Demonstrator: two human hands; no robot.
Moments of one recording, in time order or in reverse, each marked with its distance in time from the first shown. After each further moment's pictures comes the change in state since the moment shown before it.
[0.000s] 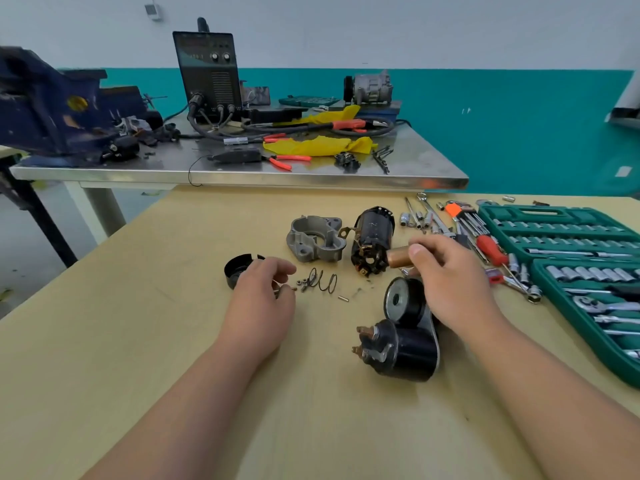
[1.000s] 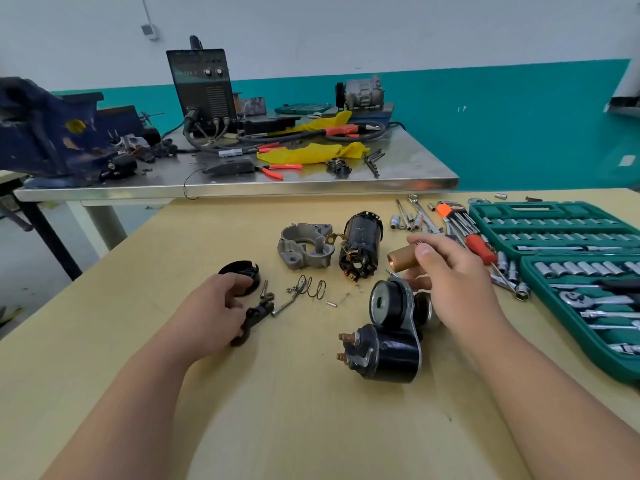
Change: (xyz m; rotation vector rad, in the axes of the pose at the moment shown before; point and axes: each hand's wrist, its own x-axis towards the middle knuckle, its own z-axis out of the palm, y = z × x) left_hand 0.014 -0.019 -0.045 0.223 -0.240 -0.184; right_hand -0.006 0.006 -0.019 0.332 0.012 0.049
